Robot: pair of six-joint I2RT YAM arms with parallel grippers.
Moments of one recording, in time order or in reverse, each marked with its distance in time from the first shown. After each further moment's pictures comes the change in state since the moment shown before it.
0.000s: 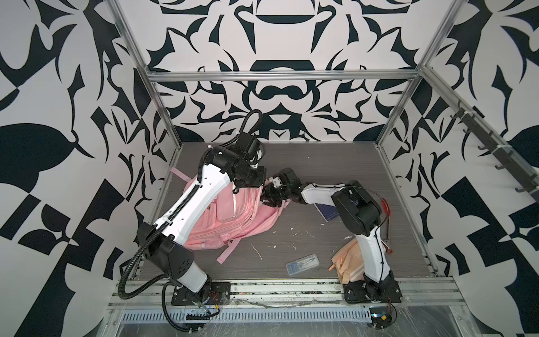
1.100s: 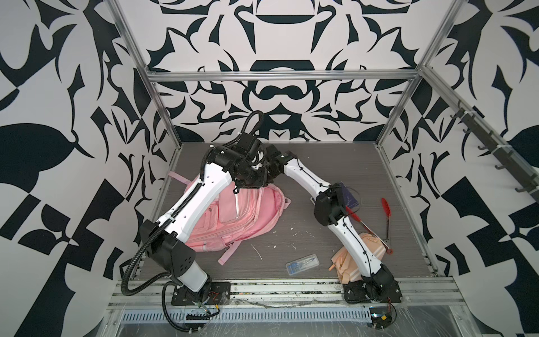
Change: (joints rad) left arm -0.001 0.020 0.000 -0.013 0.019 0.040; right arm 0.000 0.560 1.323 -1.160 -0.099 -1.028
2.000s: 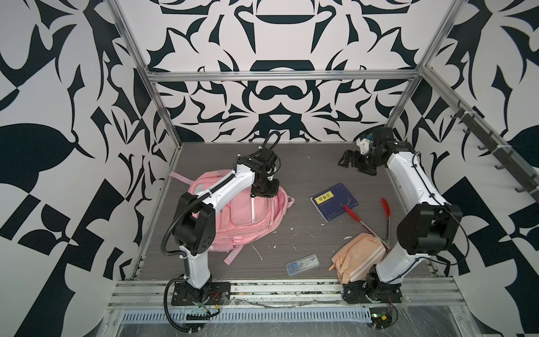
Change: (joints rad) left arm -0.029 0.262 -0.146 0.254 0.038 0.021; right arm -0.735 -1.036 -1.093 0.032 0.456 0.019
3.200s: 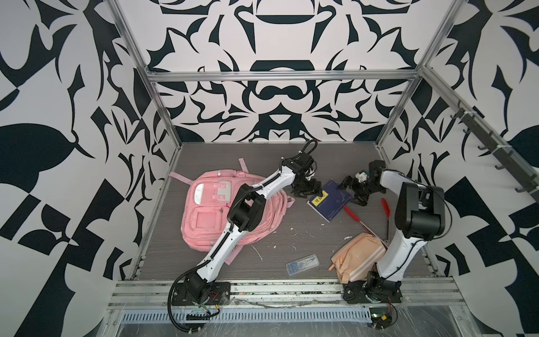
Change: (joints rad) left arm -0.162 0.714 0.736 0.077 0.306 -0.184; right arm -0.084 0.199 -0.353 0.344 -0.232 0.216
